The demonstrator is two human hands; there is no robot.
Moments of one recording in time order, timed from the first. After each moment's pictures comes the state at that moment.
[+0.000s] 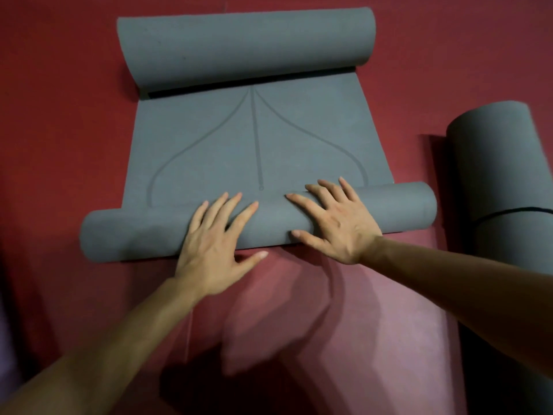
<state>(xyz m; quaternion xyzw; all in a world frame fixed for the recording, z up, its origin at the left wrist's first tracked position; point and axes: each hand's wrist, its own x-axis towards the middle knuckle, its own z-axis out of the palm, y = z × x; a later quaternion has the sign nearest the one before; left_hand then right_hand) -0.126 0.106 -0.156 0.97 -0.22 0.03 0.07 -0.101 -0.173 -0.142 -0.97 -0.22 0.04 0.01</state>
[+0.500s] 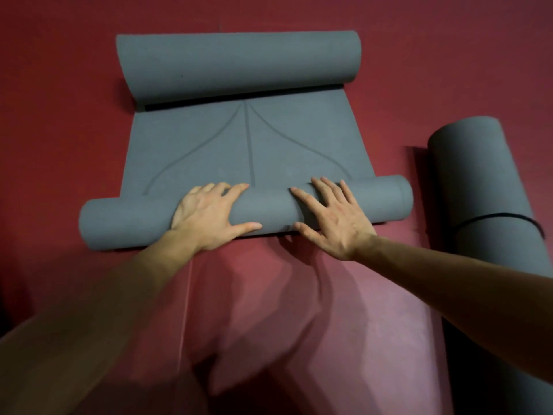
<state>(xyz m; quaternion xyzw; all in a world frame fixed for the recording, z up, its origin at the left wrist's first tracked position) -0.050 0.101 -0.145 0.98 -0.21 0.01 0.00 -0.097 -0.182 -0.134 -0.98 -0.17 0.04 0.04</state>
